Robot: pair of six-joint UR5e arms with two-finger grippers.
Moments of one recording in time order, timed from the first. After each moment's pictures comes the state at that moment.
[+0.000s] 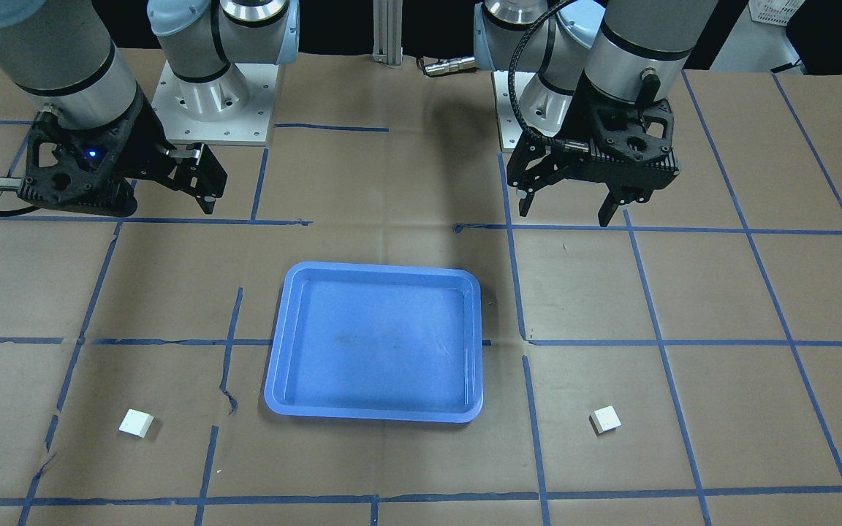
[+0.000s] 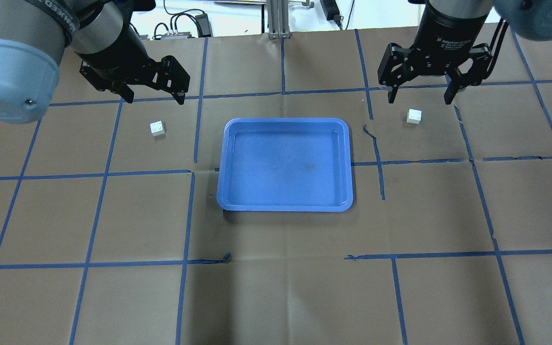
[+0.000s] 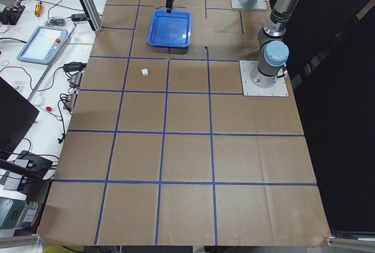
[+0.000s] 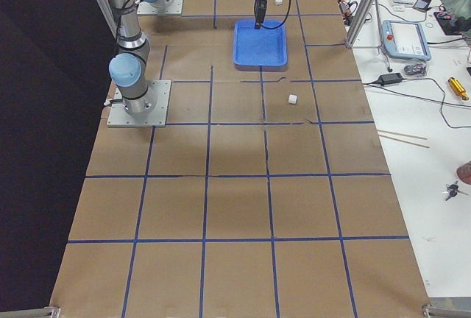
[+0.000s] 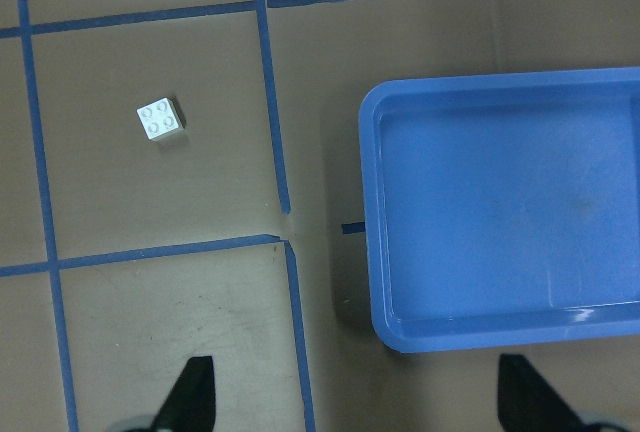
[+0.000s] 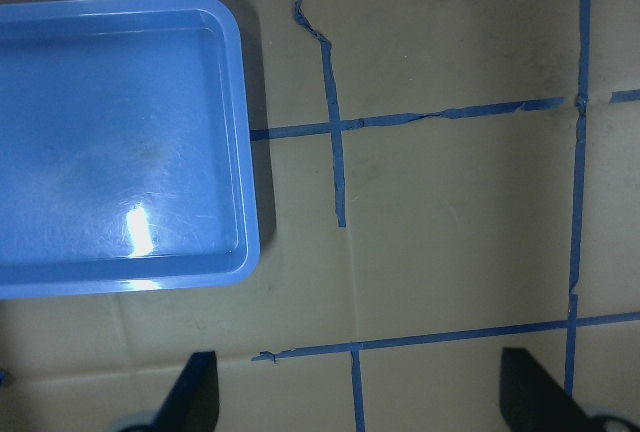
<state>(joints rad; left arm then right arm) -1.62 -1.59 -1.58 -1.40 1.53 0.06 1.58 -1.45 1.43 -1.45 -1.58 0.11</state>
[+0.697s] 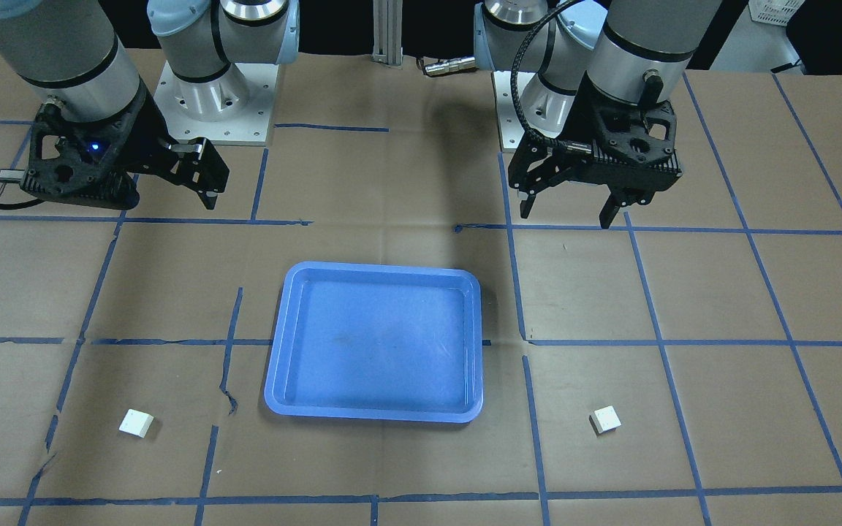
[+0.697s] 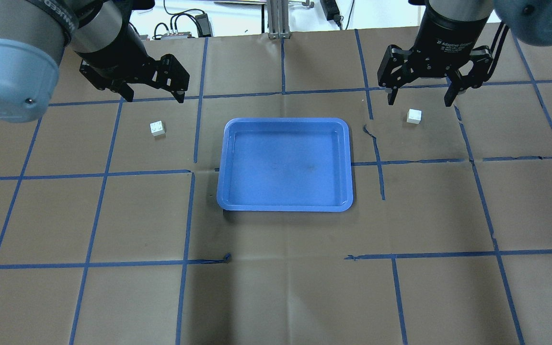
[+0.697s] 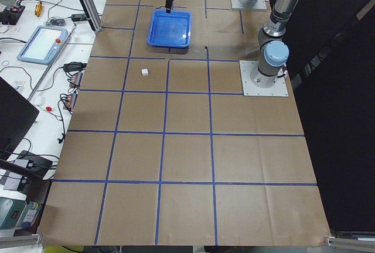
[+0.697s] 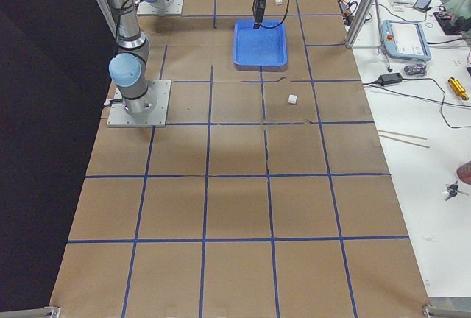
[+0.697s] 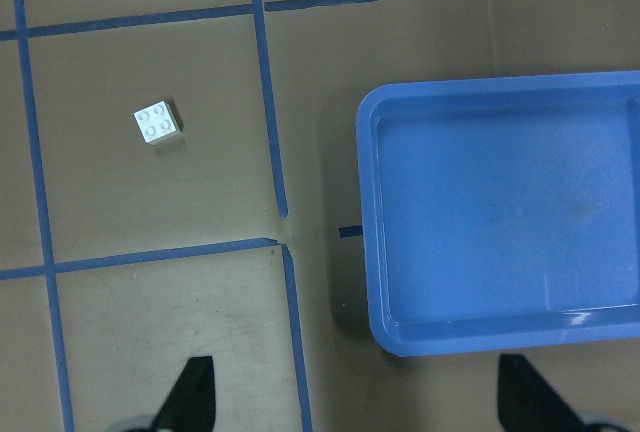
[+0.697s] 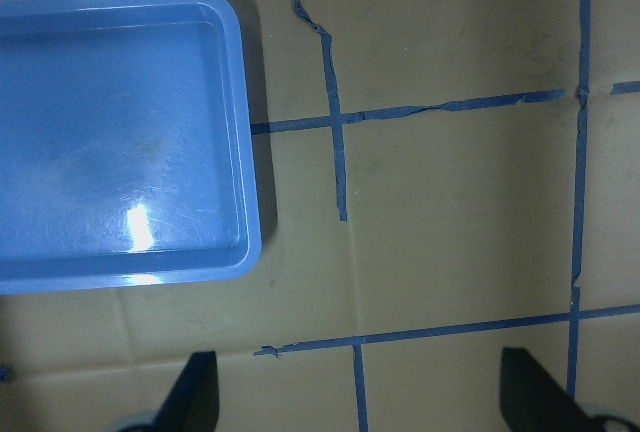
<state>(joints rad) -1.61 -1.59 -1.58 -1.39 1.53 0.08 1.59 -1.47 1.44 -1.45 -1.58 0.12</state>
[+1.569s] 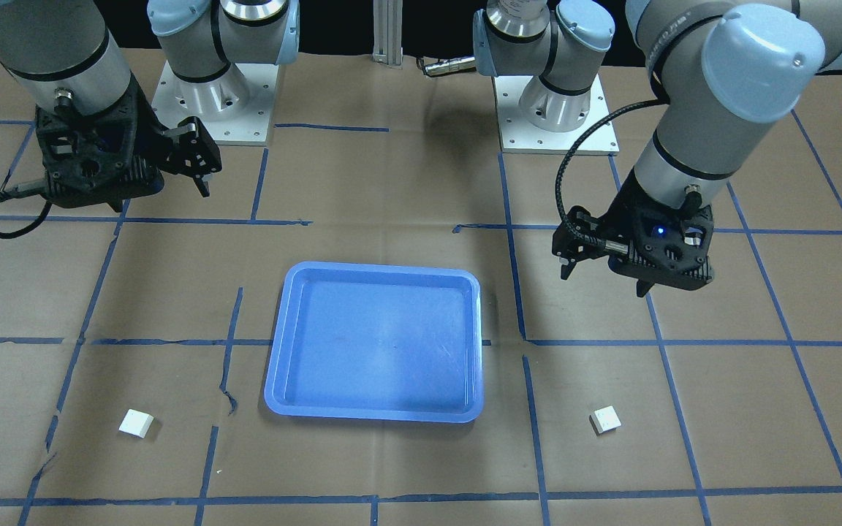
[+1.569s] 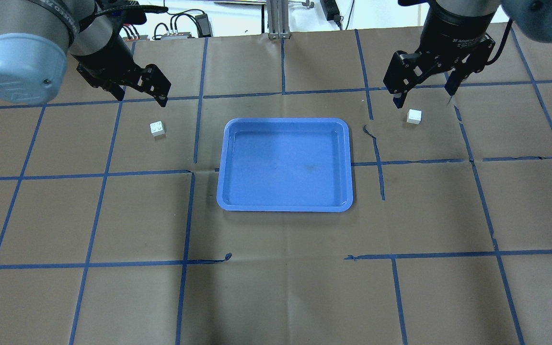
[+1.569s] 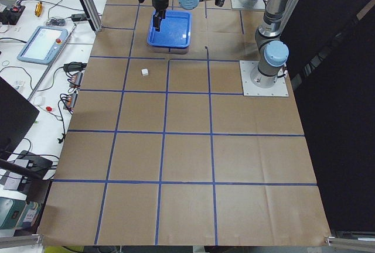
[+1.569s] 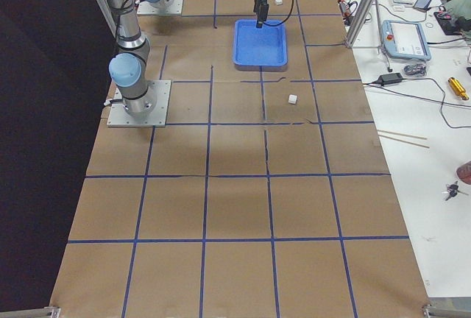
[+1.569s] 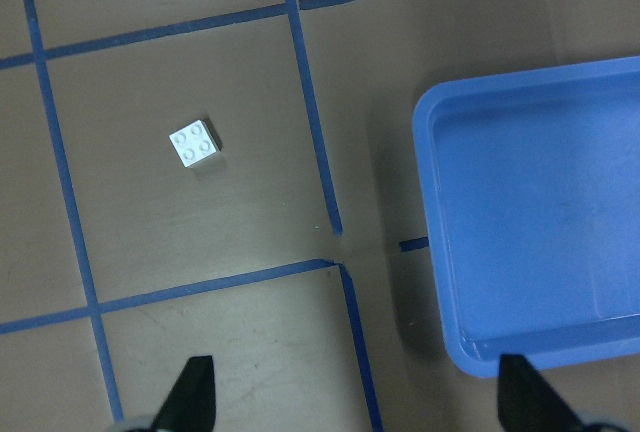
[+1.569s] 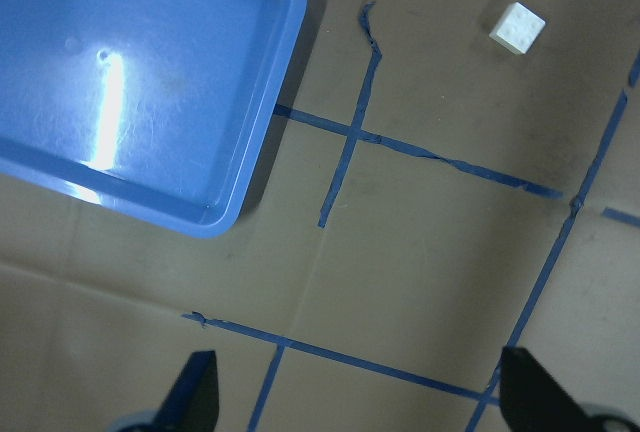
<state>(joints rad) -1.49 -1.75 -1.58 -1.31 1.53 0.37 1.58 -1.47 1.43 -1.46 -1.59 -0.35</state>
